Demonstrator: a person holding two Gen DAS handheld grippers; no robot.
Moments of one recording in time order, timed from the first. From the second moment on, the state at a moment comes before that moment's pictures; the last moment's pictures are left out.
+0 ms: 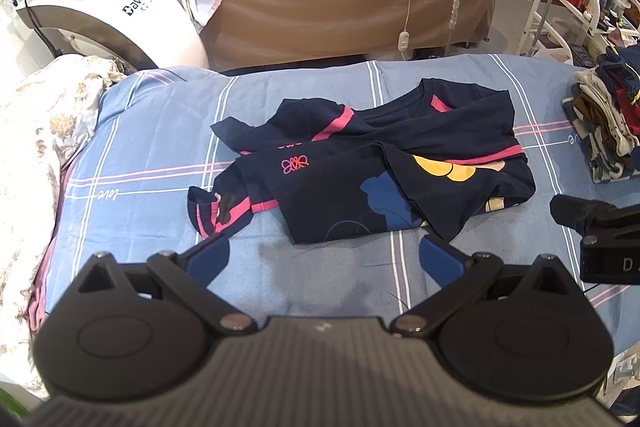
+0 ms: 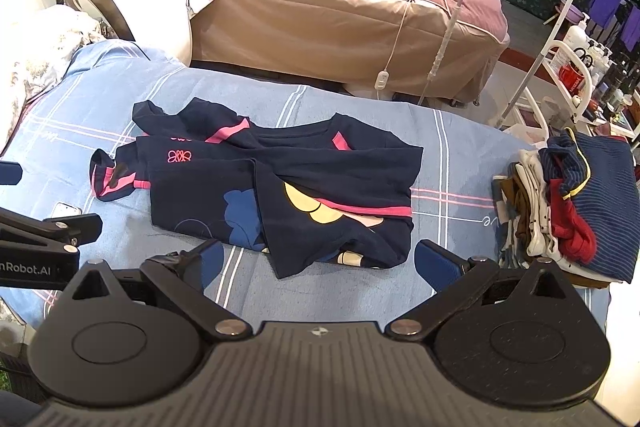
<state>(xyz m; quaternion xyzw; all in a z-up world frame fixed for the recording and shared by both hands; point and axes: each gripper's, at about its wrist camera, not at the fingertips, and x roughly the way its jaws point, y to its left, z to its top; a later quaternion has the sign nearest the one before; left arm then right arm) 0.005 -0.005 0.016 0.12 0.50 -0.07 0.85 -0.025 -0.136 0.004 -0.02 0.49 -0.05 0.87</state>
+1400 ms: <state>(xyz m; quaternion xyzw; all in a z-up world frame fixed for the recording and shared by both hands) 0.008 -0.002 0.014 0.11 0.50 -0.06 0.86 -0.022 -0.134 0.003 -0.03 0.49 -0.05 0.87</state>
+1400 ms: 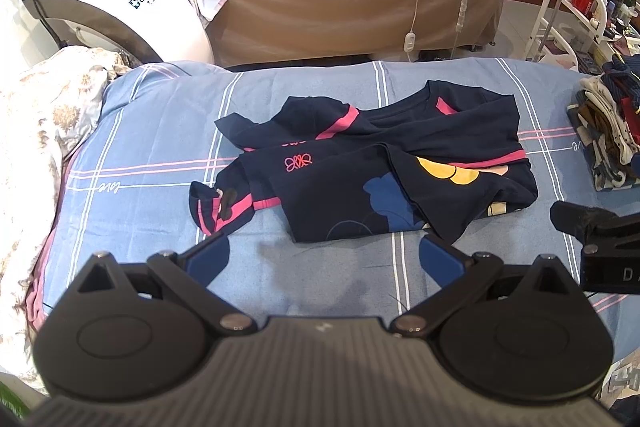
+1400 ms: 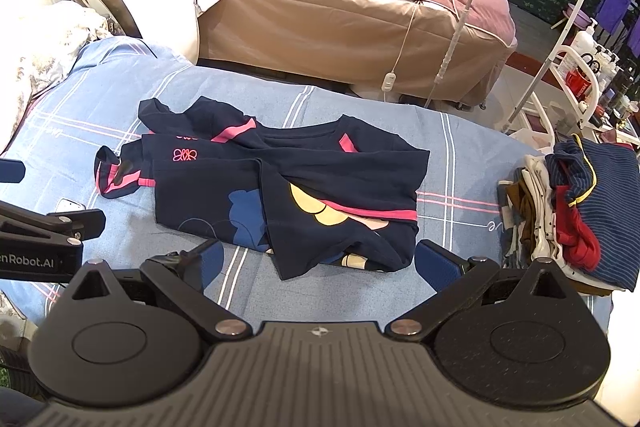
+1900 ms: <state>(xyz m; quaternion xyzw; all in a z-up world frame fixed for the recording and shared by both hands) 0.007 -0.004 0.013 0.11 0.50 -0.06 0.85 -0.024 -0.136 0.004 -0.03 0.49 -0.04 0.87</state>
